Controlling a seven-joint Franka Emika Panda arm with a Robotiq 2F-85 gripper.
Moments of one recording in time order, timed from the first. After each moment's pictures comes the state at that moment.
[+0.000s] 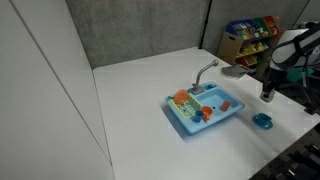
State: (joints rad) arm -0.33 0.53 -0.15 -2.10 -0.06 2.46 -0.33
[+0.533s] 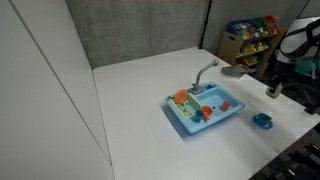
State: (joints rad) arm -0.33 0.42 -0.16 -2.13 -0.06 2.38 -0.33
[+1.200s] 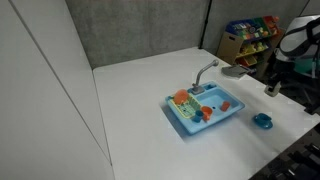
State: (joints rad) arm -0.32 0.41 -0.16 -2.13 -0.06 2.38 -0.33
